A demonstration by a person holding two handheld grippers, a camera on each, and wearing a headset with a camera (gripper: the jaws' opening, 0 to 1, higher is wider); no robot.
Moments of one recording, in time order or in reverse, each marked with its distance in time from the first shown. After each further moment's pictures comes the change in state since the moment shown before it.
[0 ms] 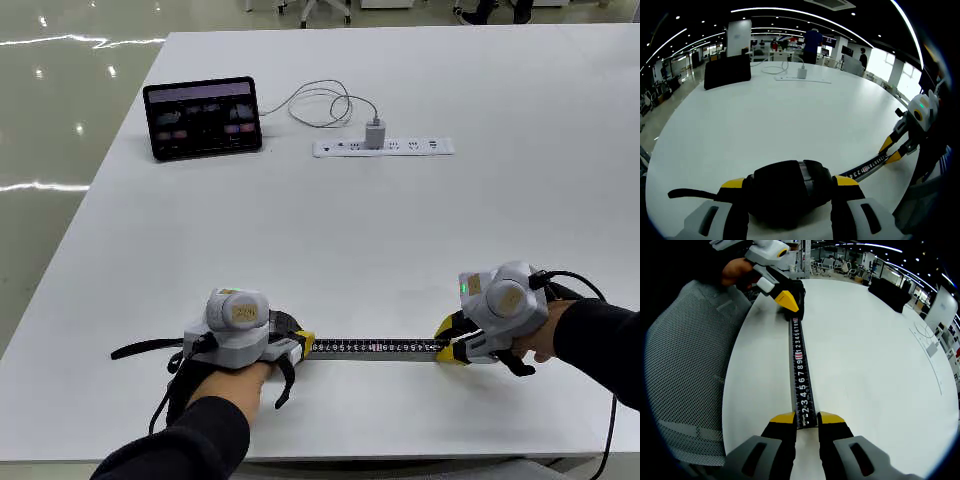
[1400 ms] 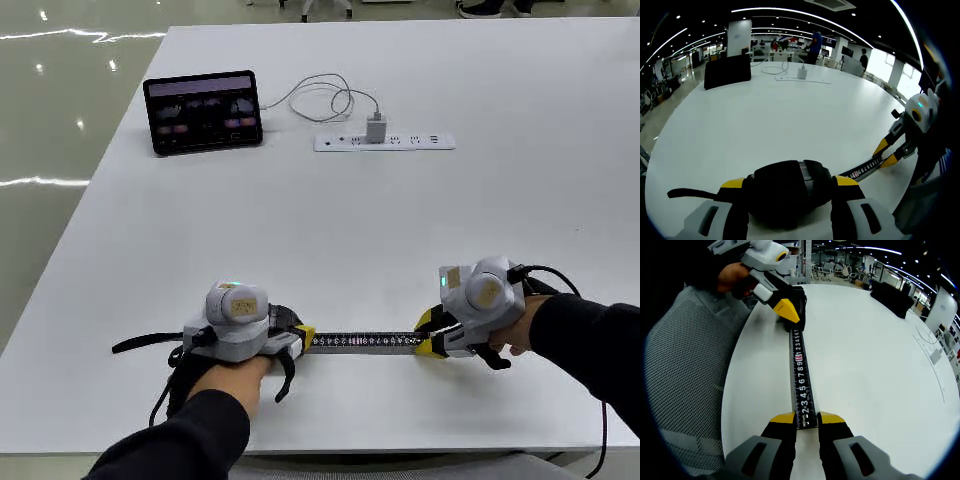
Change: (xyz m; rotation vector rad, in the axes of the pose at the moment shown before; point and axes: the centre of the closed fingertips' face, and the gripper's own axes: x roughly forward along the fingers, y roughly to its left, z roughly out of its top) left arm 0.000 0.000 0.000 -0.004 -0.003 -0.003; right arm 0.016 0.002 0.025 0.001 -0.043 0.012
